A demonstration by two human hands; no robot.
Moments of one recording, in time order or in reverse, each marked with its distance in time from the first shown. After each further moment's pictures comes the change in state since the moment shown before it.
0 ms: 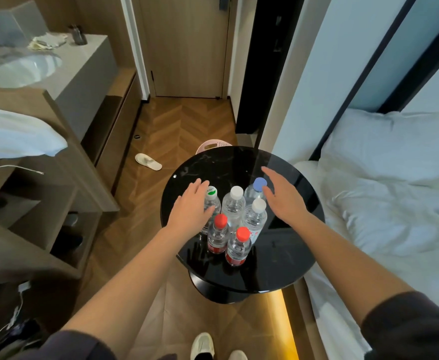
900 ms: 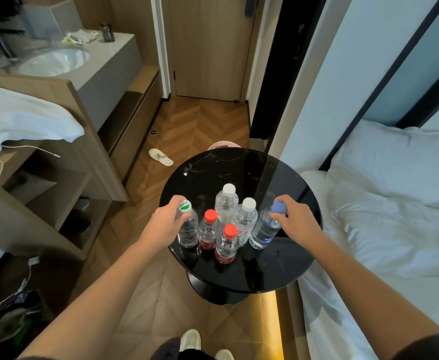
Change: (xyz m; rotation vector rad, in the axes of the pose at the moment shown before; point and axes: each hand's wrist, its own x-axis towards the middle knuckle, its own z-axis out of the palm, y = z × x) left_hand -0.060 -0.009 0.004 -0.235 0.060 -0.183; right_hand -0.032 0.061 -0.019 0.000 -0.122 0.017
